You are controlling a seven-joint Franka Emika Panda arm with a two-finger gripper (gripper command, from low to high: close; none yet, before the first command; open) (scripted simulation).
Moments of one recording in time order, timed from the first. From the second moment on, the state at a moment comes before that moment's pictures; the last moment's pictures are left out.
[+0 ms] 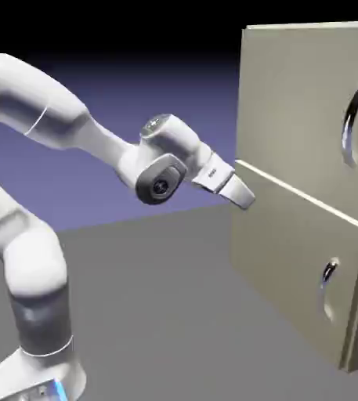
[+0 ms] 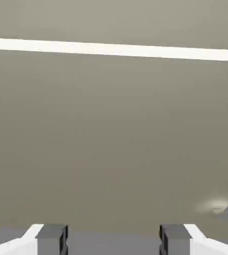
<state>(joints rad) 0.03 -0.57 -0.02 -2.80 -0.05 3.04 0.72</state>
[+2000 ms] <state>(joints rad) 0.96 -0.80 -1.05 -2.08 -2.66 3.10 -0.12</state>
